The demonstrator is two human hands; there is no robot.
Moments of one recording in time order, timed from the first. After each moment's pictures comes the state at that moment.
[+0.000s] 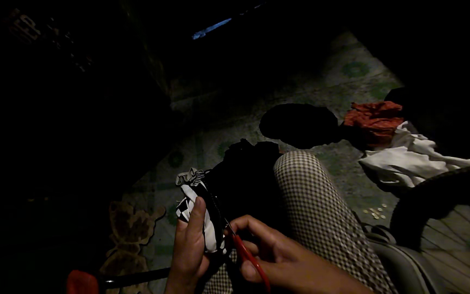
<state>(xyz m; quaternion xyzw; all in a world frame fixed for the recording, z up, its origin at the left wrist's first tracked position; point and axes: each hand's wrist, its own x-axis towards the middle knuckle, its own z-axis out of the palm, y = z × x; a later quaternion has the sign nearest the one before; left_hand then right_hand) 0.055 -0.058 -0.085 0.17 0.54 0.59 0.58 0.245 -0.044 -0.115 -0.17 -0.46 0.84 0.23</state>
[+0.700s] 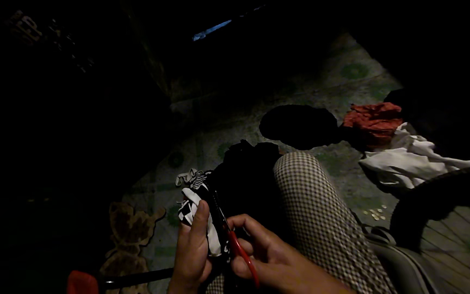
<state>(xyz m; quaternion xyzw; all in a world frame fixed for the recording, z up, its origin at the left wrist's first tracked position) 0.059 -0.062 -0.083 0.18 0.54 0.58 0.58 0.232 -0.052 -0.104 -0.20 -0.41 0.85 0.26</state>
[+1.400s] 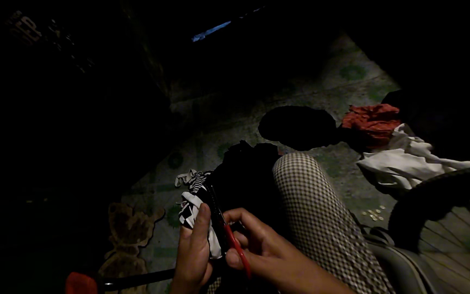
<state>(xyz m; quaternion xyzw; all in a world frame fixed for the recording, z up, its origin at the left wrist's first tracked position) 0.063 -0.065 -0.085 0.19 0.53 0.59 0.57 0.225 -0.044 -0.107 -0.22 -0.46 0.81 0.29</state>
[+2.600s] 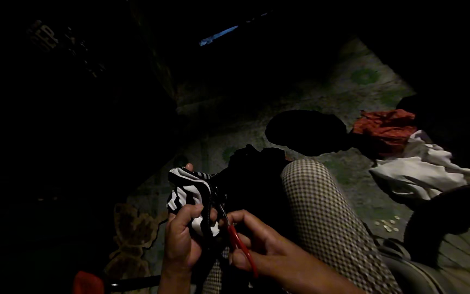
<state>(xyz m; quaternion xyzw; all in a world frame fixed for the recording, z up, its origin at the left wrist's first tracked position) 0.027 -0.040 -0.087 0.15 0.46 0.64 0.60 0.223 -0.030 -0.110 -0.19 -0.45 0.84 0.24</state>
